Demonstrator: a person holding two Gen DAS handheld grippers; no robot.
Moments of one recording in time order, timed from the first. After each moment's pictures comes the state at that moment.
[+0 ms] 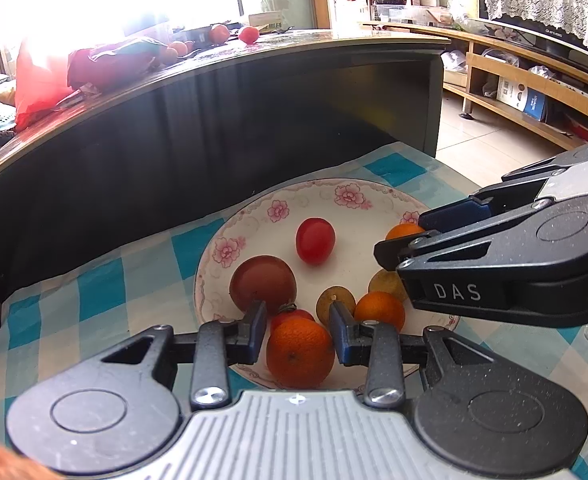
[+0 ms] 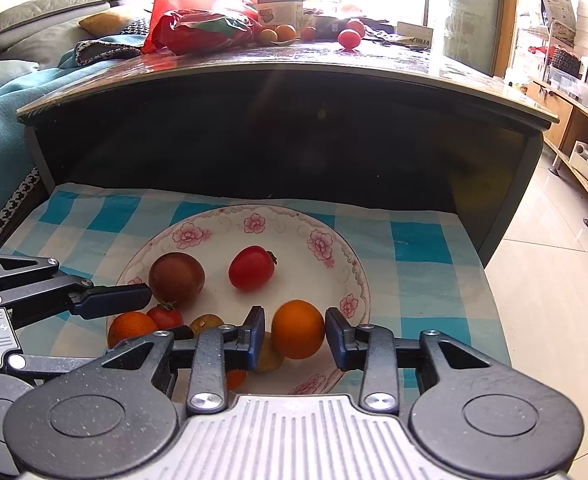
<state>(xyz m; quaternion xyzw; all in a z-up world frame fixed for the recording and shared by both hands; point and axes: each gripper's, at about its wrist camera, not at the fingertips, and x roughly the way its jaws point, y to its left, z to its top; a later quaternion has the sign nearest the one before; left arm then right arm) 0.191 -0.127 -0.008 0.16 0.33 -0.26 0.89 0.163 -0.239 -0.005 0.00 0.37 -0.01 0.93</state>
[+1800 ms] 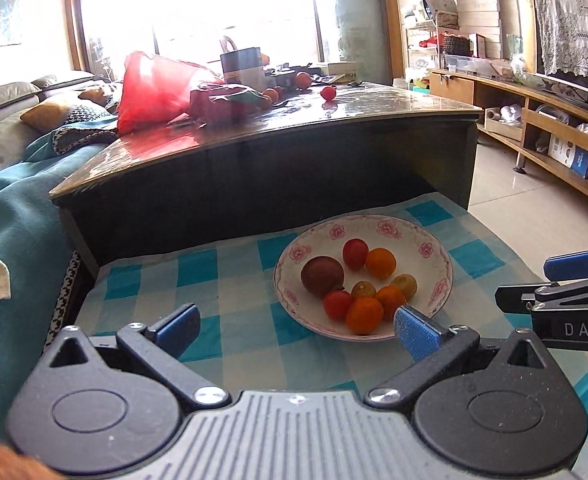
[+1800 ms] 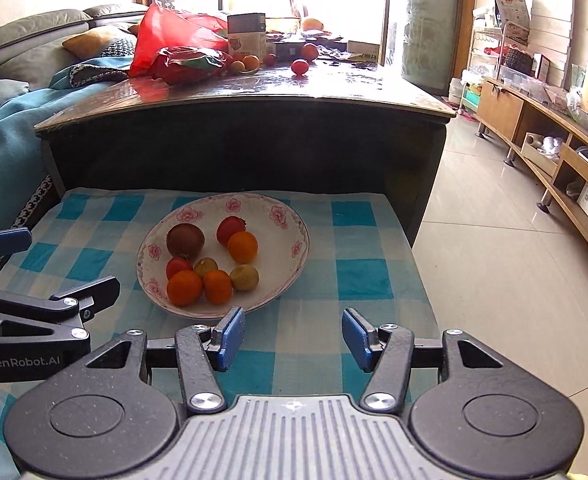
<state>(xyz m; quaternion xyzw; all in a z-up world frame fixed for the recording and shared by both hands) 0.106 -0.084 0.043 0.11 0.29 -0.16 0.94 0.063 -0.242 0.034 0.01 0.35 -0.06 0.93</state>
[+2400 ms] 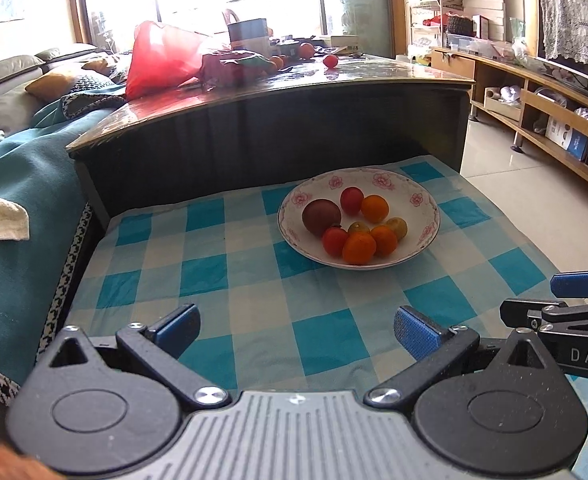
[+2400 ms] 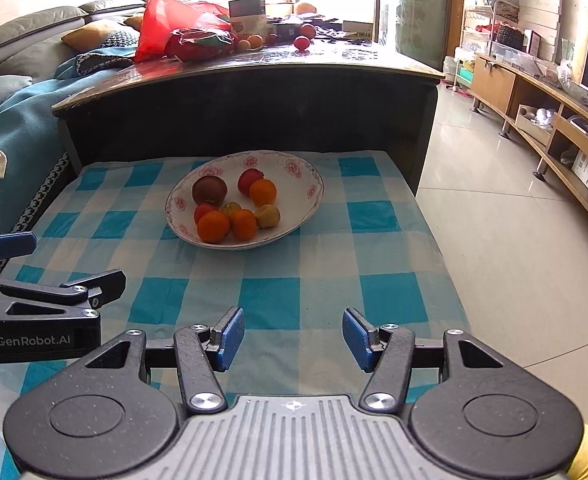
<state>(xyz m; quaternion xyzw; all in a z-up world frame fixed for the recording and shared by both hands) 0.065 -0.065 0.036 0.11 0.33 -0.15 0.93 0.010 -0.220 0.021 0.03 0.37 -0.06 0.93</state>
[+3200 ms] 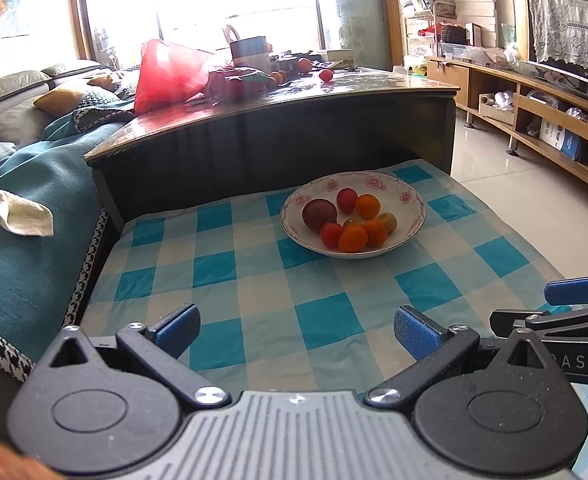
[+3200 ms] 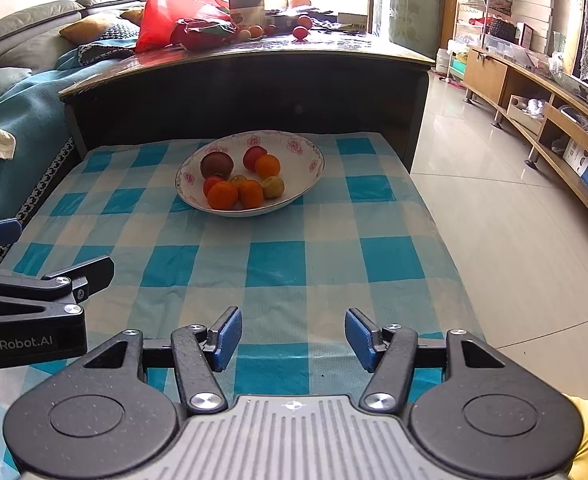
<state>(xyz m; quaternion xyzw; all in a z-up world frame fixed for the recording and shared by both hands) 0.028 -0.054 0.042 0.12 0.31 -0.15 0.93 -0.020 -0.207 0.016 0.03 0.38 -0.07 0.92</state>
